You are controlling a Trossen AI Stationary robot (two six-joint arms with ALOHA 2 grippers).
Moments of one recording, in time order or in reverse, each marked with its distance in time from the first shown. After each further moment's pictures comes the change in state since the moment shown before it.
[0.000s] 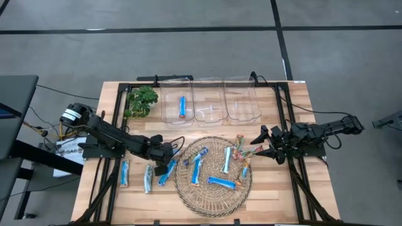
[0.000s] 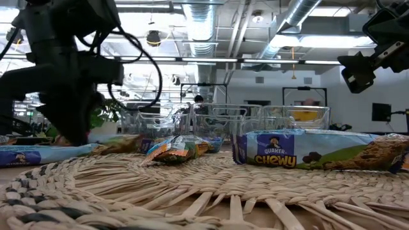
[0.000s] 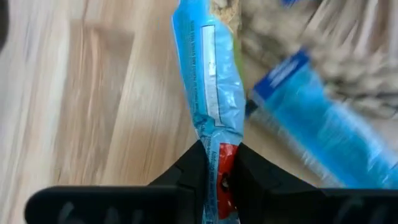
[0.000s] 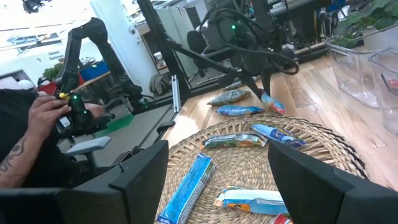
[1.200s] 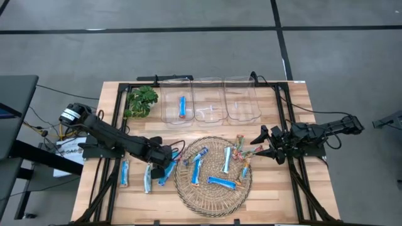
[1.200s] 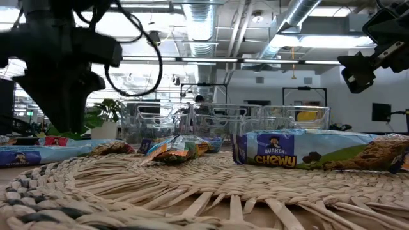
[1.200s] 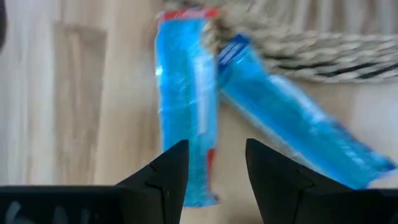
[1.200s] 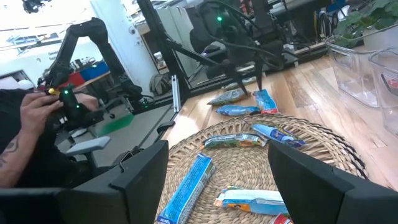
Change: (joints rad) left arm -0.036 -0.011 0.135 -0.254 0.060 0.007; right arm 0.000 0.000 0.000 0.000 0.000 0.000
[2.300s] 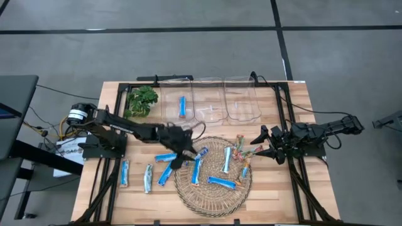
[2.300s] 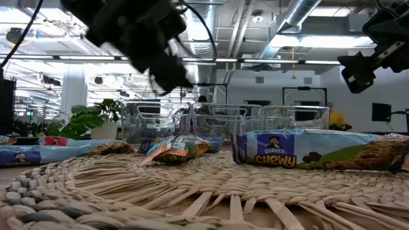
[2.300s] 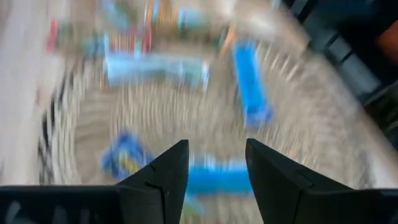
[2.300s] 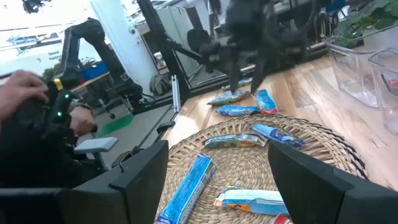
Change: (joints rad) left arm 0.272 0.084 -0.021 0.820 0.360 0.485; right arm 0.000 0.000 0.000 0.000 0.000 0.000
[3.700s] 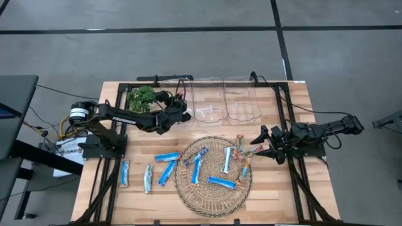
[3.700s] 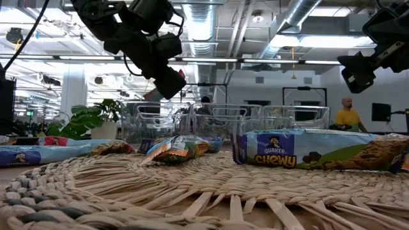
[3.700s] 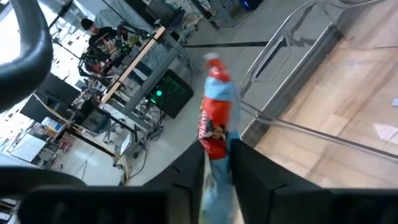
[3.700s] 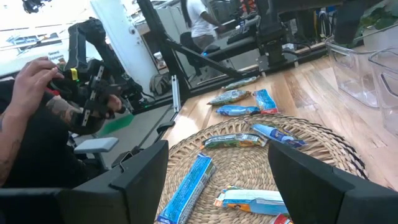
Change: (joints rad) left arm 0.219 0.010 0.000 0.172 -1.315 0.337; right arm 0.000 0.000 0.000 0.000 0.000 0.000
